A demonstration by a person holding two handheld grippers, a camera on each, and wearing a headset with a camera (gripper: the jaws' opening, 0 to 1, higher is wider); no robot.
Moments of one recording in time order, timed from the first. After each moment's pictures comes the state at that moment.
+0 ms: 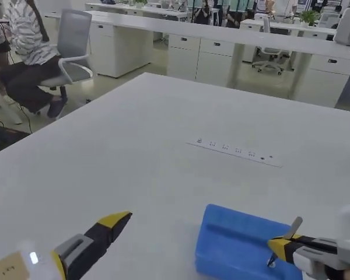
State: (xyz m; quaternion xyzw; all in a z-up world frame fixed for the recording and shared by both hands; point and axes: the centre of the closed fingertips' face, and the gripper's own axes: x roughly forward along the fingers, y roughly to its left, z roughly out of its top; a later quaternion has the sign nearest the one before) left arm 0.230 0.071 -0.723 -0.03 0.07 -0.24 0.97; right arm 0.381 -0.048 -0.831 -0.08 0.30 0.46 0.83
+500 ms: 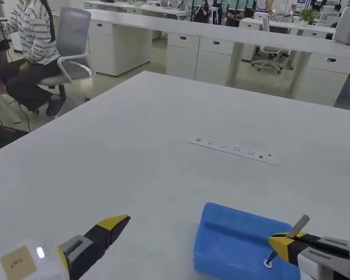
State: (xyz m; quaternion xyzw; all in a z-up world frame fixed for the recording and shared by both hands) left arm 0.230 0.071 -0.734 -0.03 0.10 -0.24 0.97; right arm 0.359 -0.048 -0.790 -0.05 0.25 0.47 0.84
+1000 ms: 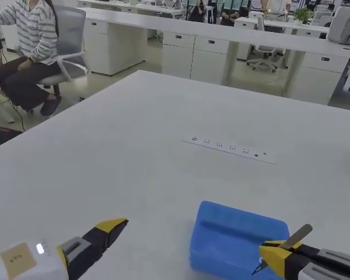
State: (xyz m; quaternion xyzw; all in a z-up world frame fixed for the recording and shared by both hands) left arm 0.228 0.069 -0.738 -0.04 0.11 -0.25 0.96; right arm 0.303 -0.032 -0.777 -0.01 0.24 0.52 0.82
